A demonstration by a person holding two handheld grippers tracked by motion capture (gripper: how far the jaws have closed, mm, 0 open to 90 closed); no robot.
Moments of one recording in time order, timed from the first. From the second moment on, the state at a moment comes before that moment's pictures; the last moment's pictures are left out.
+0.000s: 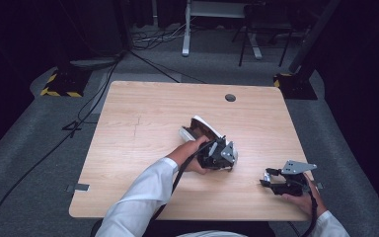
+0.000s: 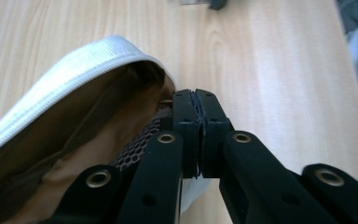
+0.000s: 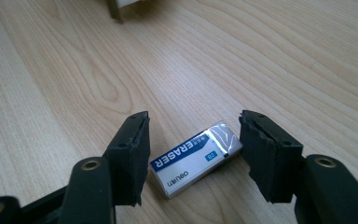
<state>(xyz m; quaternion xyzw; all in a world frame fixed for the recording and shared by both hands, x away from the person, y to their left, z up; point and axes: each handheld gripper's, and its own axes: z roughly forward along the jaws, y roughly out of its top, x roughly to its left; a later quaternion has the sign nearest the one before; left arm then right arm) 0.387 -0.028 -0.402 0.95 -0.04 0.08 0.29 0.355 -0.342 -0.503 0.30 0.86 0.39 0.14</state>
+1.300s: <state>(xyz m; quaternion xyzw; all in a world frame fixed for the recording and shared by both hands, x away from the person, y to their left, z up) 0.359 0.055 -0.395 0.91 0.08 0.15 0.37 0.354 -0.342 -0.503 0.30 0.86 0.39 0.14</state>
